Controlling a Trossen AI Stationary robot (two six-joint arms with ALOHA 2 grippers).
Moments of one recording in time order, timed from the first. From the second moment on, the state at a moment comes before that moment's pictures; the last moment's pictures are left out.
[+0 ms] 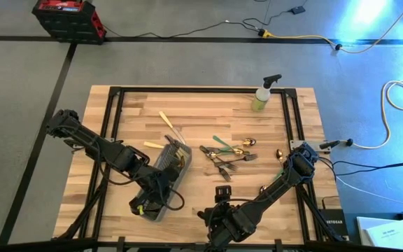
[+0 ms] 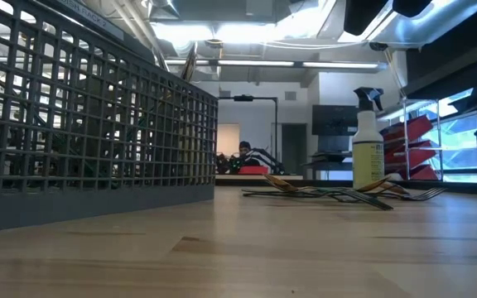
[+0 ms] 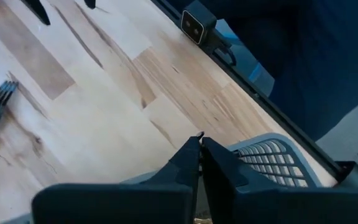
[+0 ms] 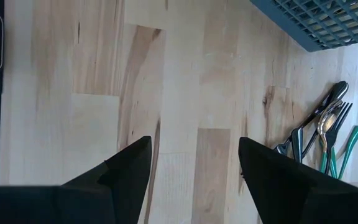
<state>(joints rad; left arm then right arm) -0.49 1.50 1.34 -0.80 0.15 0.20 0.68 2.25 2.10 -1.34 0.38 0.57</state>
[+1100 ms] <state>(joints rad) -0.58 1.40 1.39 -0.93 0.16 -0.31 0.68 2.24 2.10 -1.34 0.37 0.57</state>
